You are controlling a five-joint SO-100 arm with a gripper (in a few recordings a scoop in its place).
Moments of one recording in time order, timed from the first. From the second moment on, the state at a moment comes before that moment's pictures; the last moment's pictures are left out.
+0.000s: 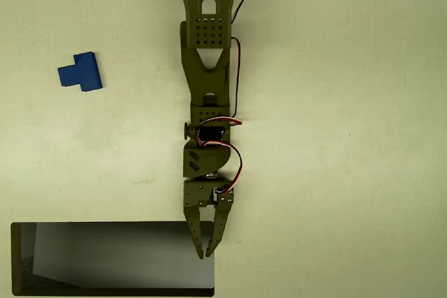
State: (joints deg) arm -1.9 -8.9 16.9 -36.1 -91.6
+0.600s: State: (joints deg) arm -0.8 25.9 69.0 -42.4 -77.2
